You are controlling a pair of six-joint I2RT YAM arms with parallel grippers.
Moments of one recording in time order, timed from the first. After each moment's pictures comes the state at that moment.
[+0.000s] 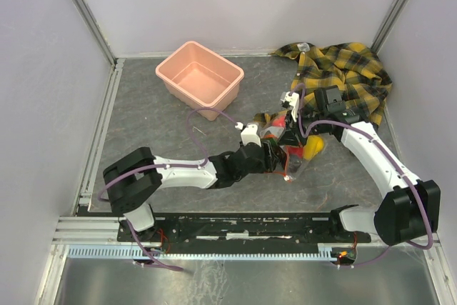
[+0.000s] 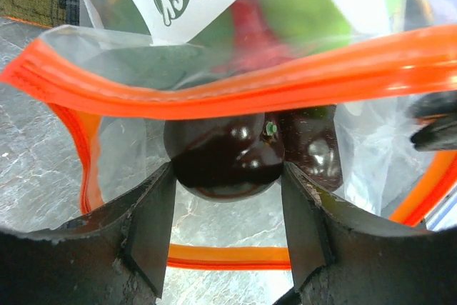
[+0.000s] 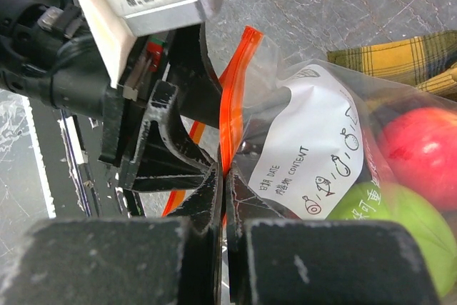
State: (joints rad) left arm -1.14 1.68 0.89 0.24 -0.37 -0.87; right arm 0.26 1.29 1.05 -0.73 -0.87 -0.52
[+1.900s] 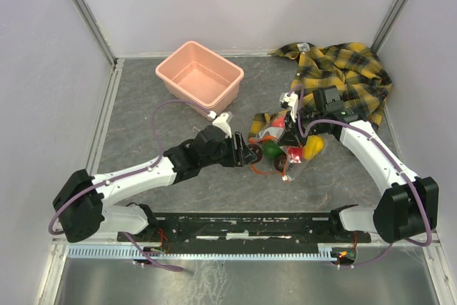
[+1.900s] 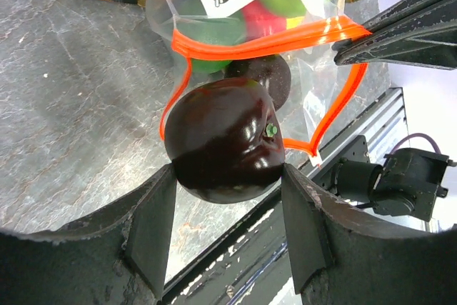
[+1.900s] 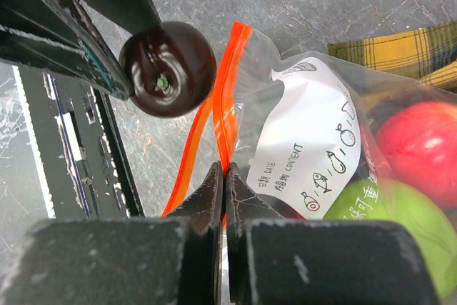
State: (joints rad) left arm -0.94 1.28 0.77 -0.03 0.00 -0.81; right arm 0.26 1.31 1.05 -0.74 -0.85 -0.53
